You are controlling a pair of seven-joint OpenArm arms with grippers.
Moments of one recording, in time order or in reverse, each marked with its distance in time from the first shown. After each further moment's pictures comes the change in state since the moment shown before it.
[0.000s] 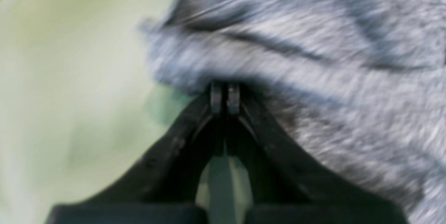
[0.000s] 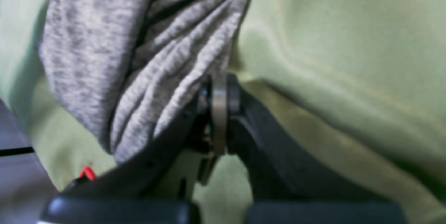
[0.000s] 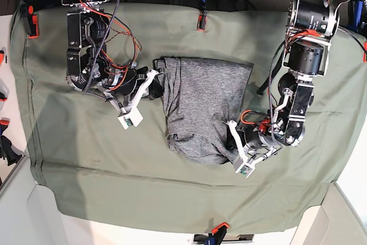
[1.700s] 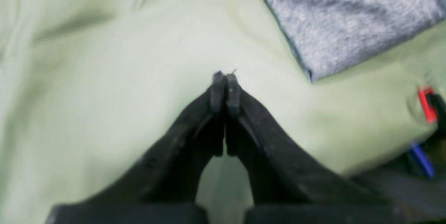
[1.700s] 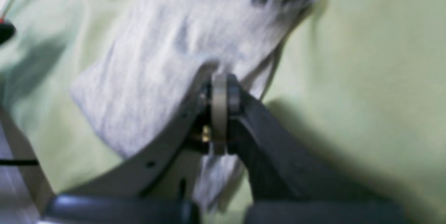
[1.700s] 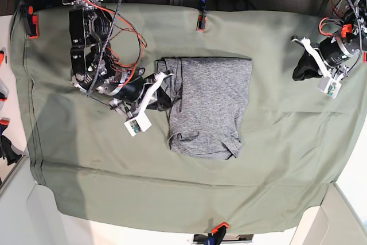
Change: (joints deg) left arm 50.5 -13.2 -35.0 42.4 -21.9 -7.8 6.6; right arm -2.3 1.8 -4.9 6.8 -2.0 -0.7 5.8
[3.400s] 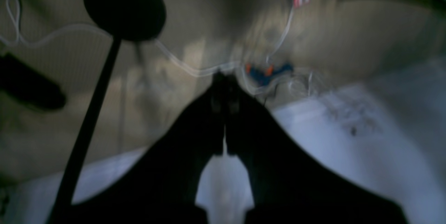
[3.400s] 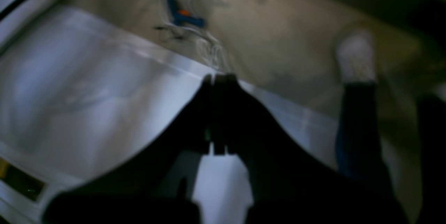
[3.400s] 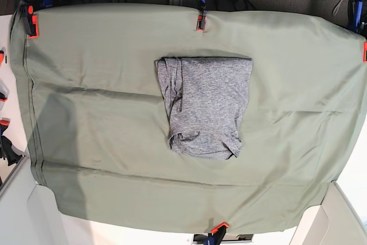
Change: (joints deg) left arm -4.5 12.1 38.5 -53.5 30.3 20.9 -5.2; right arm -30.4 15.5 -2.3 -28.8 -1.4 -7.6 -12.5
